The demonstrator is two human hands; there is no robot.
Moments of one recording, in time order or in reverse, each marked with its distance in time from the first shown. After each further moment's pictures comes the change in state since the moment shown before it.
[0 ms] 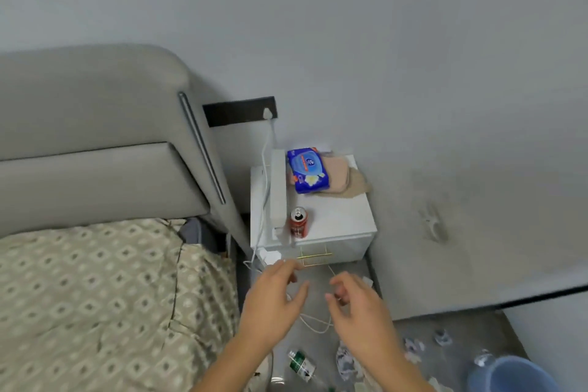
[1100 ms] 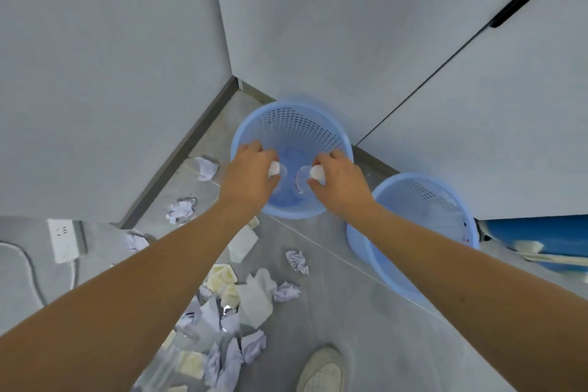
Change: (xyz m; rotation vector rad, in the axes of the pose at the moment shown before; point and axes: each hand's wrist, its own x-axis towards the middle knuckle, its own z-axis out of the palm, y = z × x) left_hand -0.022 0.128 0.823 0.380 -0.674 0.698; right_hand -0.224 0.767 0.052 -0.162 0.320 0.770
